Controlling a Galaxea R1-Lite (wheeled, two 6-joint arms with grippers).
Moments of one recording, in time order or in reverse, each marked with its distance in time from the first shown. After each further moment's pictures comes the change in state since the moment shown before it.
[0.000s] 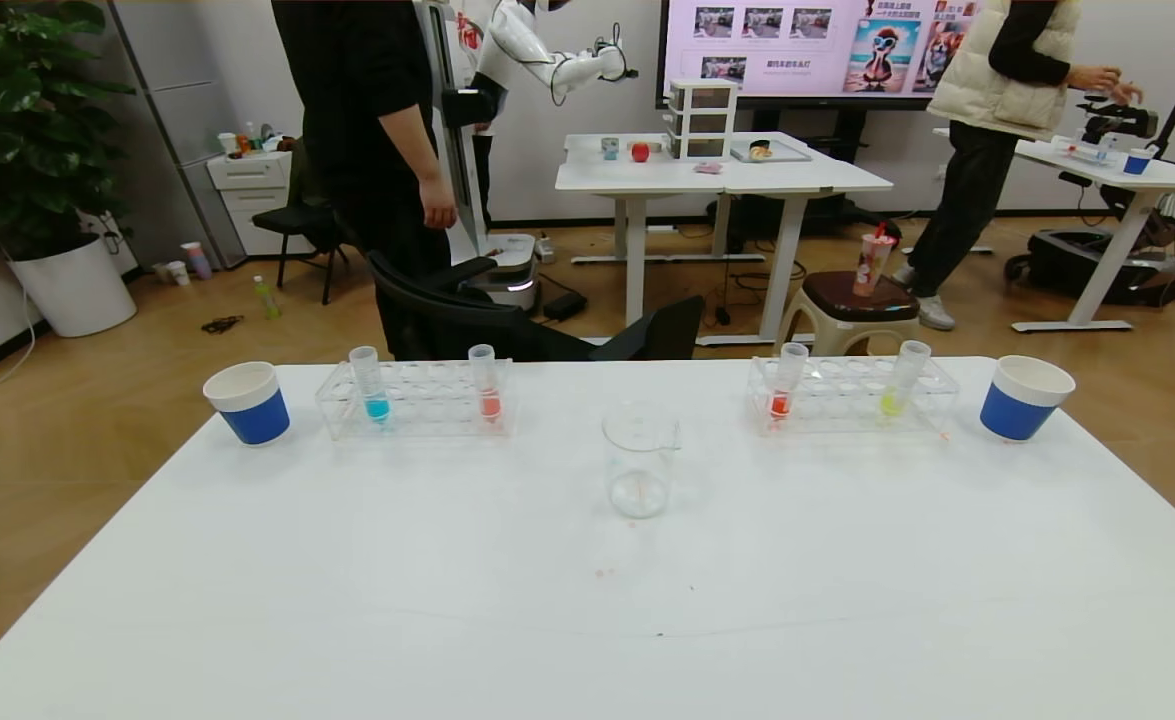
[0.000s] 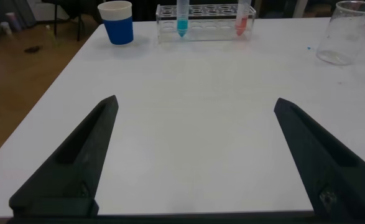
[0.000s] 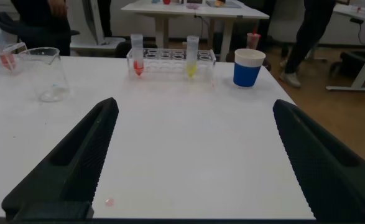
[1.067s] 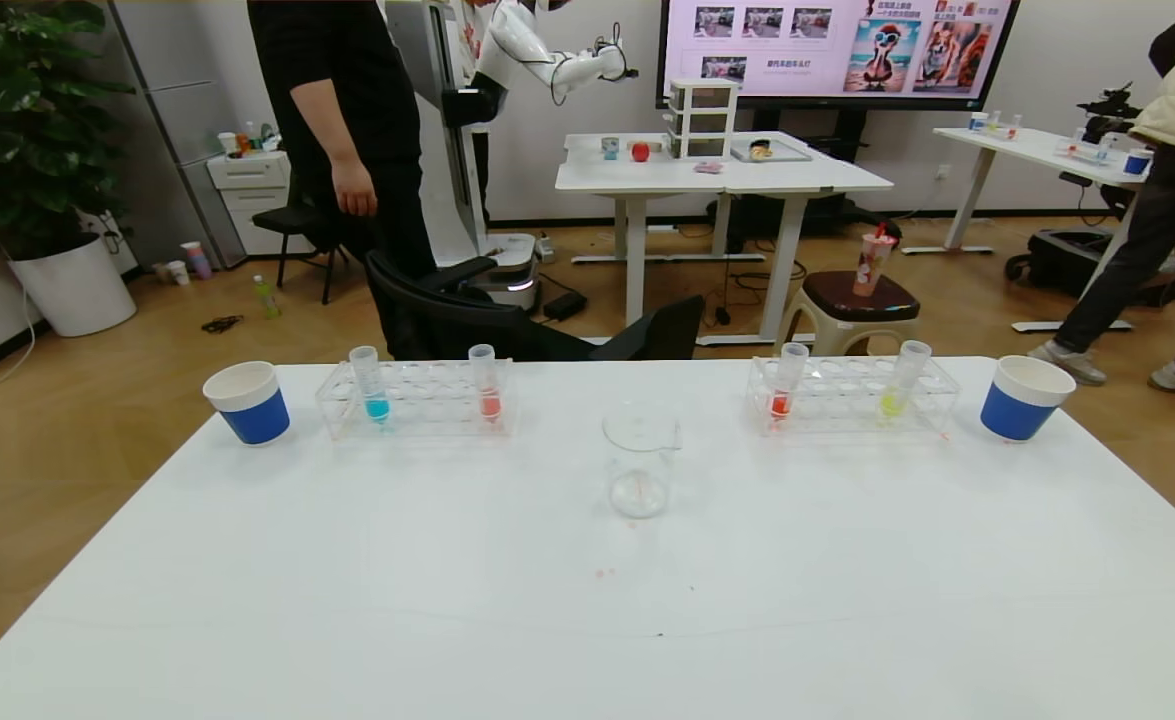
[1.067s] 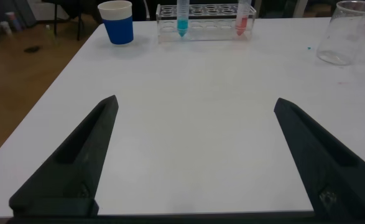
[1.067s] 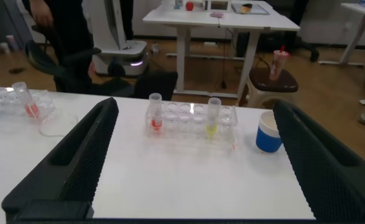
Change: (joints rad) left arm 0.000 0.000 0.000 0.000 0.000 0.000; right arm 0.053 0.830 -0.437 -0.350 0.047 0.029
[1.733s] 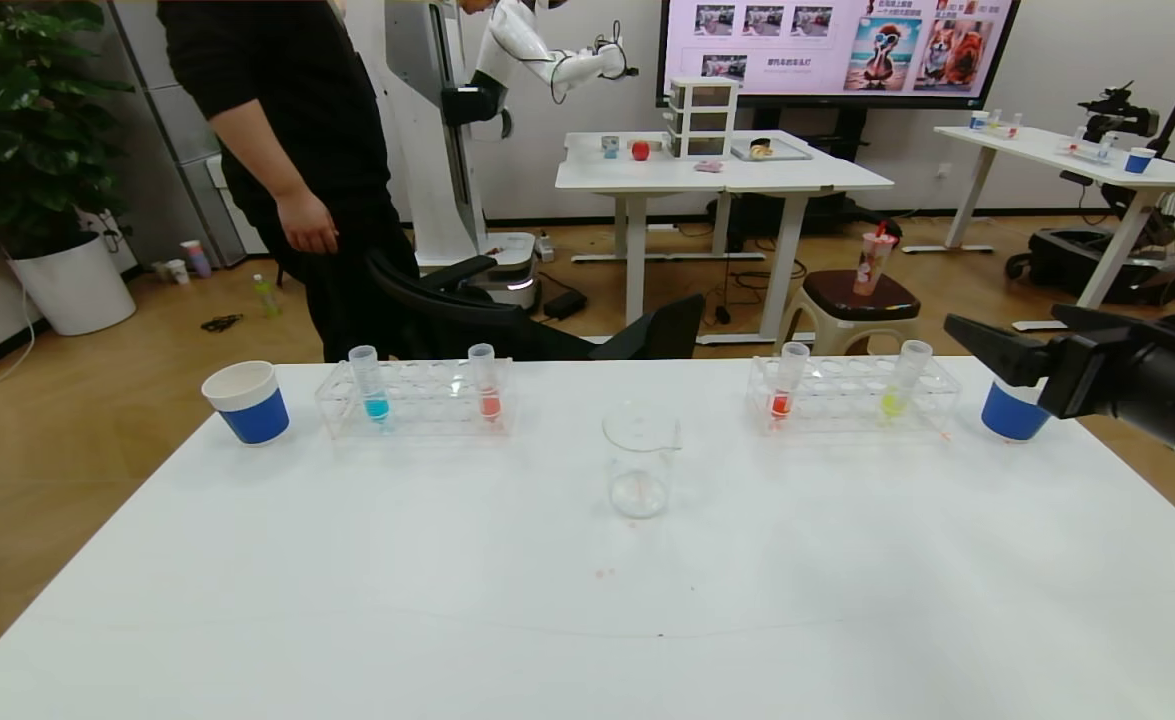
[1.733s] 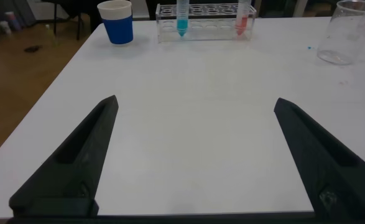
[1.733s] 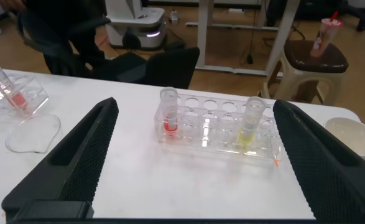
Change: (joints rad) left arm 0.000 0.000 0.000 0.000 0.000 0.000; right arm 0.060 0.578 -0.044 -0.402 0.014 0.024
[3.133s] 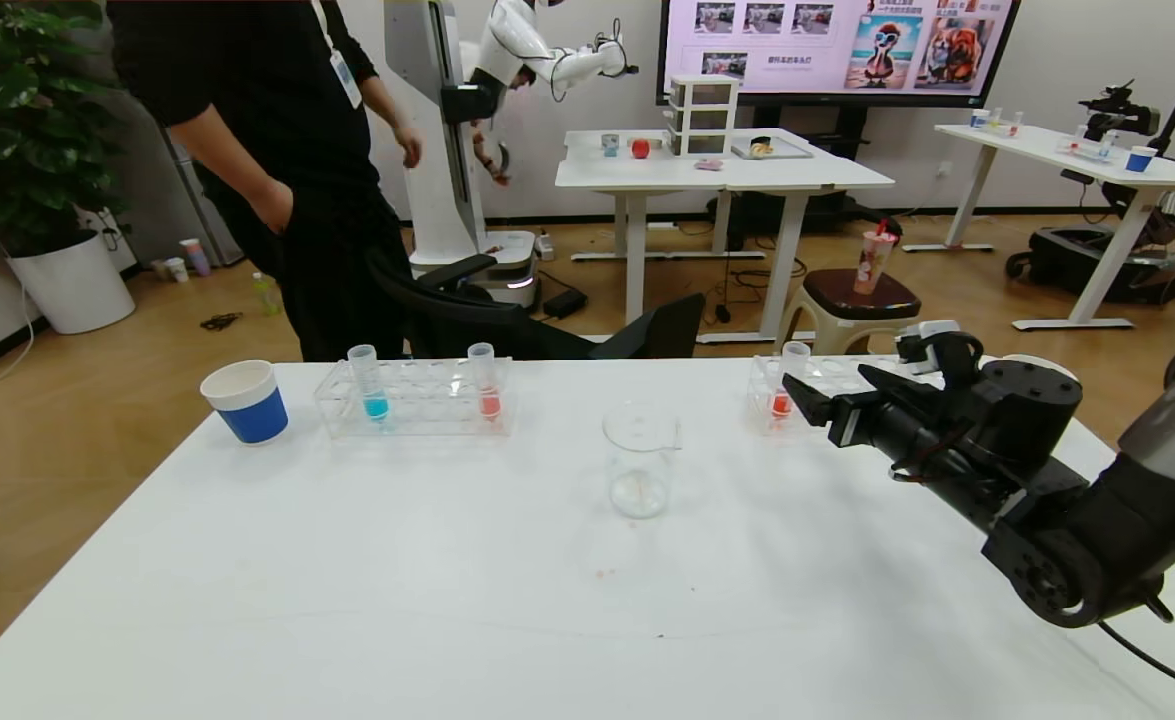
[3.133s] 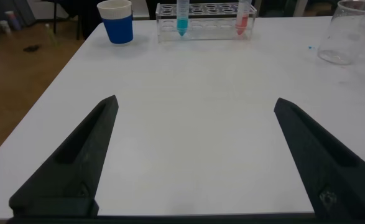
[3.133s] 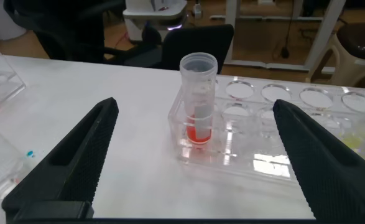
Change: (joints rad) left arm 0.000 0.000 0.000 0.000 0.000 0.000; right arm 0.079 0.710 -0.082 -0.647 0.005 0.055
